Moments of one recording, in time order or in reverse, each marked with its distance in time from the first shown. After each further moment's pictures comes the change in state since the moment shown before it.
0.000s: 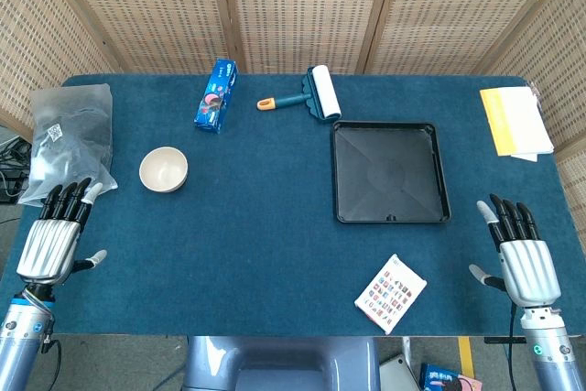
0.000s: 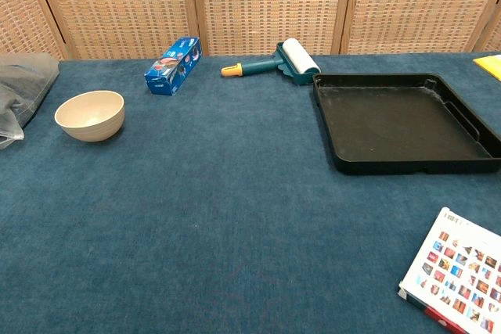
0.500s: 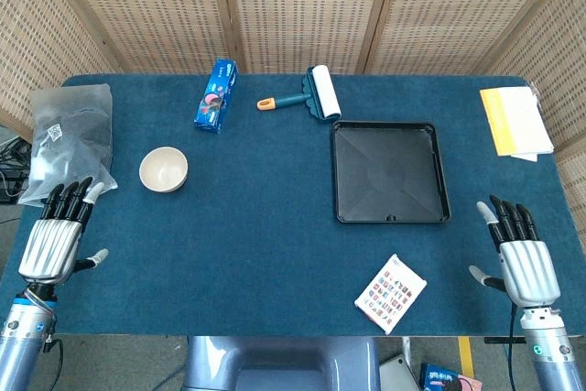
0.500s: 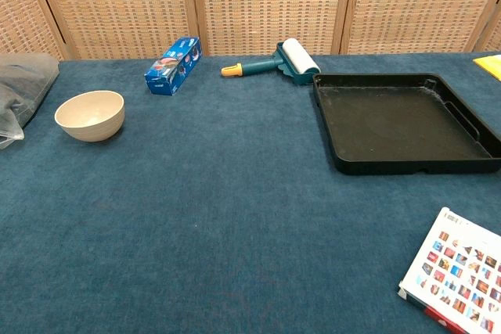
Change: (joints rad) left arm -0.002 -0.015 -0.001 0.013 0.011 0.008 0.002; right arm -0.001 0.006 0.000 -0.009 0.007 -0.005 0.004
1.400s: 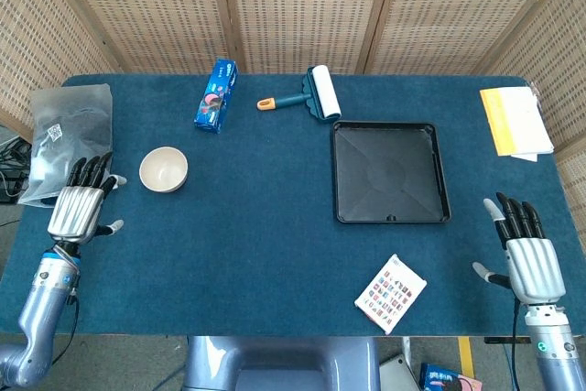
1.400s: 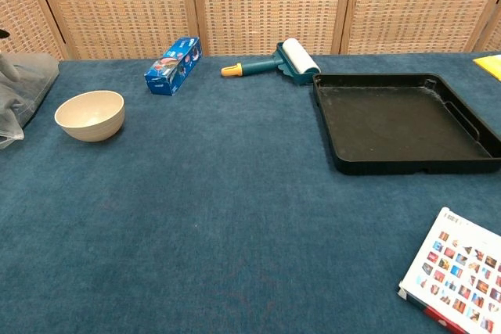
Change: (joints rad) left arm -0.174 -0.152 -0.108 0.302 -0.137 -0.225 -0.063; right arm 0.001 -0.014 0.012 0.050 0.016 0.001 0.065
